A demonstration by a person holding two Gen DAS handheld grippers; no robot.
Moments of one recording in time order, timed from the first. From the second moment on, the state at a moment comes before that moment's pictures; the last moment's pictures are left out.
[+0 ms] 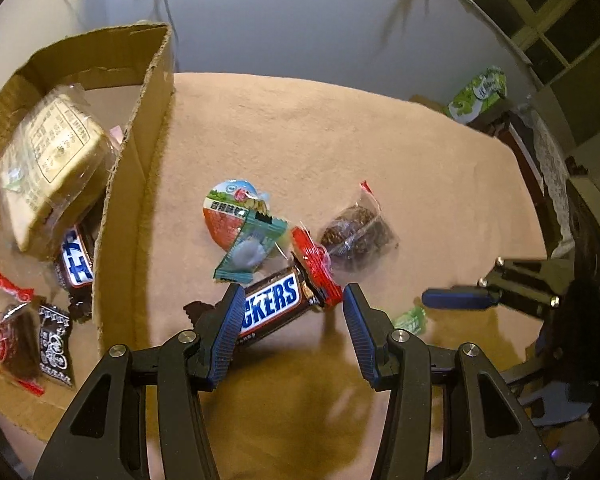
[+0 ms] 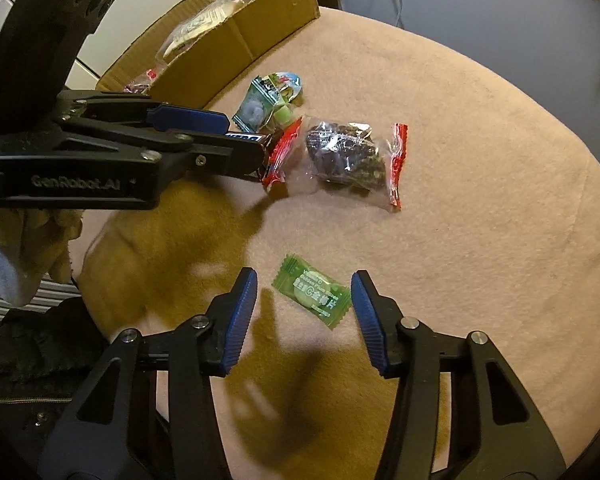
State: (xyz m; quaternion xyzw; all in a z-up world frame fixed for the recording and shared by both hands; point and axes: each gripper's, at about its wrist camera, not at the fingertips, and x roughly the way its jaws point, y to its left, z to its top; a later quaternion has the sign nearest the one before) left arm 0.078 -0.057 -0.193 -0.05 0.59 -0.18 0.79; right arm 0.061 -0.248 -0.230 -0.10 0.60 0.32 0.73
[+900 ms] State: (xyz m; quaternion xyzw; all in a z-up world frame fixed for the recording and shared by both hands) left arm 0.066 -0.068 -0.210 0.02 0.60 -0.17 0.78; right arm 0.057 -0.214 -0.240 -0.17 0.60 0.33 0.71
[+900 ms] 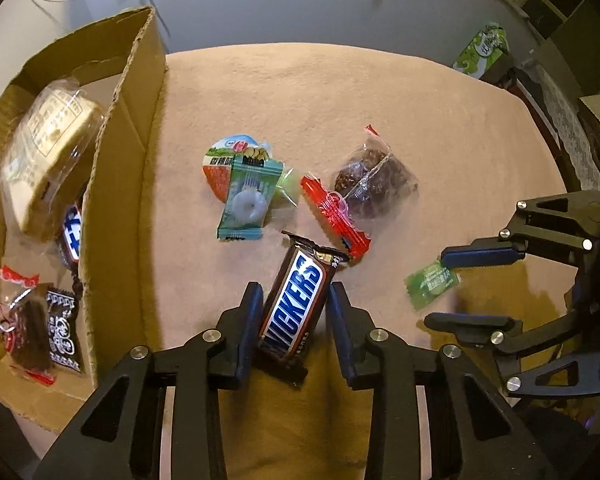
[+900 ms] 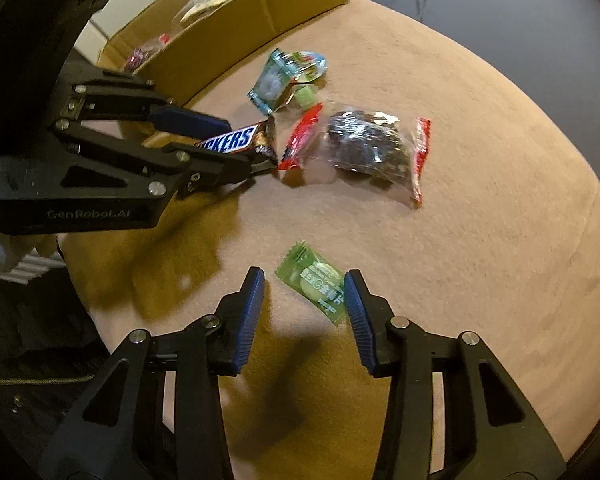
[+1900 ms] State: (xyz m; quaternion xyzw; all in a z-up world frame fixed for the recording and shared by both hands) left arm 0.044 -0.061 -0.209 0.00 0.58 -0.16 0.80; right arm 0.038 -0.219 -0.252 -0.13 0.60 0.30 0.73
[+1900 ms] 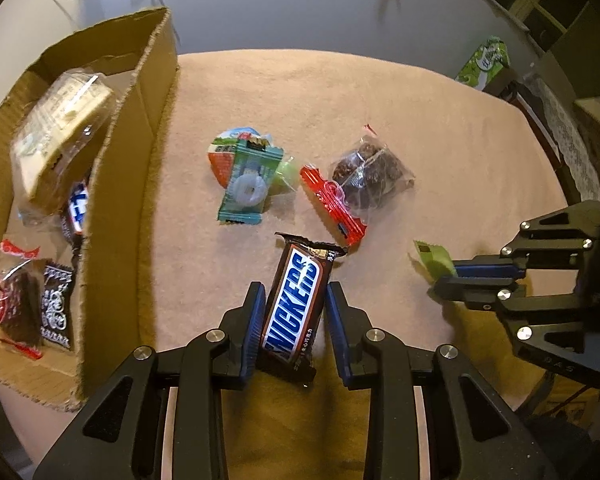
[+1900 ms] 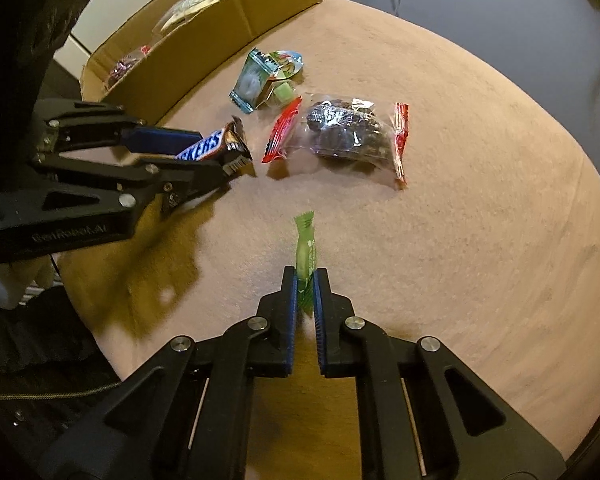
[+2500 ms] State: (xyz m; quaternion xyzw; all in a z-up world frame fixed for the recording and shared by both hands) left arm 0.038 -0.054 -0.188 -0.03 0.56 -0.15 0.81; right arm 0.054 -0.242 -0.239 -0.08 0.60 0.29 0.75
